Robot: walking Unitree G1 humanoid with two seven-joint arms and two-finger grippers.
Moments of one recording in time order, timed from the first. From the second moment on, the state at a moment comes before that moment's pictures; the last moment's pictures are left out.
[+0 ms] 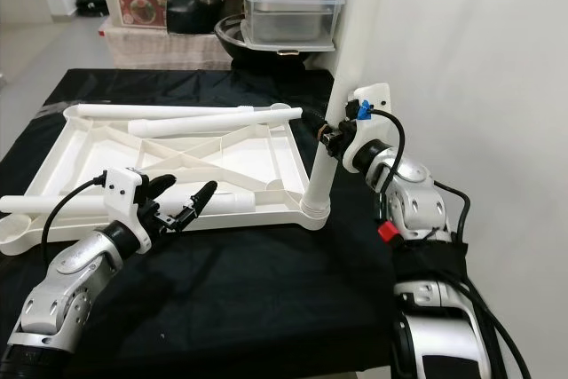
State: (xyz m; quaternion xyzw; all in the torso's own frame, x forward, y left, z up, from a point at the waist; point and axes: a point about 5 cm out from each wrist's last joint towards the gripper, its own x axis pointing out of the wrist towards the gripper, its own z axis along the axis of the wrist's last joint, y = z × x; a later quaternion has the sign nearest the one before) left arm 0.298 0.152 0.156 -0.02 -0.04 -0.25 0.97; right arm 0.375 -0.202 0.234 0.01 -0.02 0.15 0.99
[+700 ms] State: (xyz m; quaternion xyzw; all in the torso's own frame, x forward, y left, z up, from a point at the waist) left arm 0.297 0.154 0.153 -0.01 -0.03 -0.24 0.97; right arm 0.354 -0.166 0.200 0.05 0.01 -0.05 1.00
